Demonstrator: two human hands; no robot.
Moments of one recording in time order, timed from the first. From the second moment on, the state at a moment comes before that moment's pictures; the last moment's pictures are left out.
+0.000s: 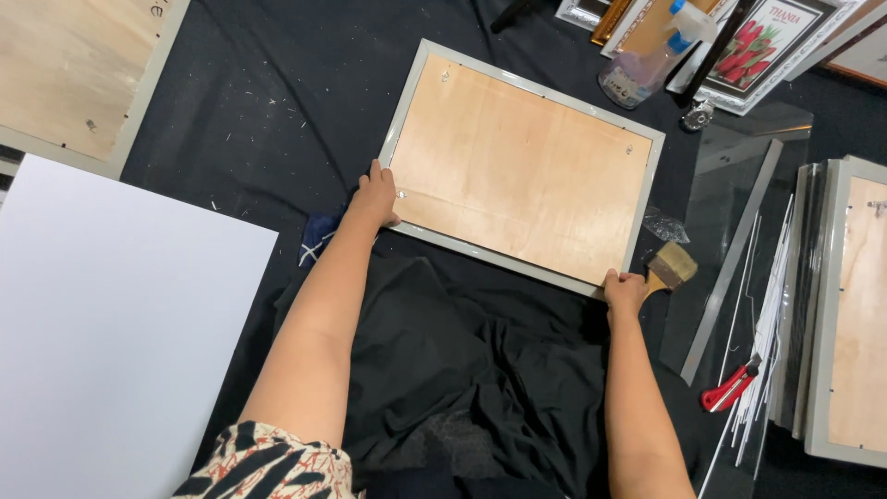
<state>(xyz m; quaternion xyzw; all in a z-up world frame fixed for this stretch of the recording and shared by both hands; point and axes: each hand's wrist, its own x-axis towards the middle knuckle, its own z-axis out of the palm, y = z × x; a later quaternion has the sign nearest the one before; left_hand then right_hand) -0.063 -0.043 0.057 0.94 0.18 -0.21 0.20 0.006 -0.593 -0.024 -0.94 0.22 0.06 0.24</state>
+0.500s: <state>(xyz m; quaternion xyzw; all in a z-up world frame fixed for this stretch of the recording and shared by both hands) -0.072 -0.036 0.048 0.95 0.17 -0.20 0.18 -0.003 -0.579 0.004 -0.94 0.19 0.06 0.26</state>
